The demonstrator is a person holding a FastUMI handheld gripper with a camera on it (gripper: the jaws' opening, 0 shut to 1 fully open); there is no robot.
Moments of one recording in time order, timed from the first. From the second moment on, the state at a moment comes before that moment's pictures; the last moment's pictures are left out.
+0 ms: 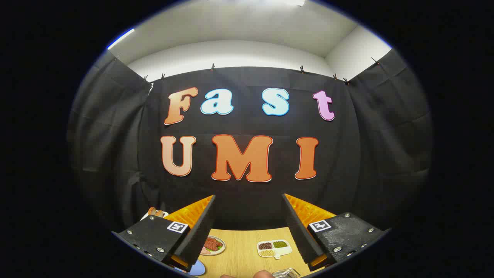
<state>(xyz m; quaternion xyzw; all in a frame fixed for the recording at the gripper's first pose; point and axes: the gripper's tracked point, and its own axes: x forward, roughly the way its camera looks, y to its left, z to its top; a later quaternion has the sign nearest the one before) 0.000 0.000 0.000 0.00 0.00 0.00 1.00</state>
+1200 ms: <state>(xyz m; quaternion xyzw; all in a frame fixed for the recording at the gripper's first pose) 0.001 0.123 -0.088 0.00 0.12 0.13 0.99</state>
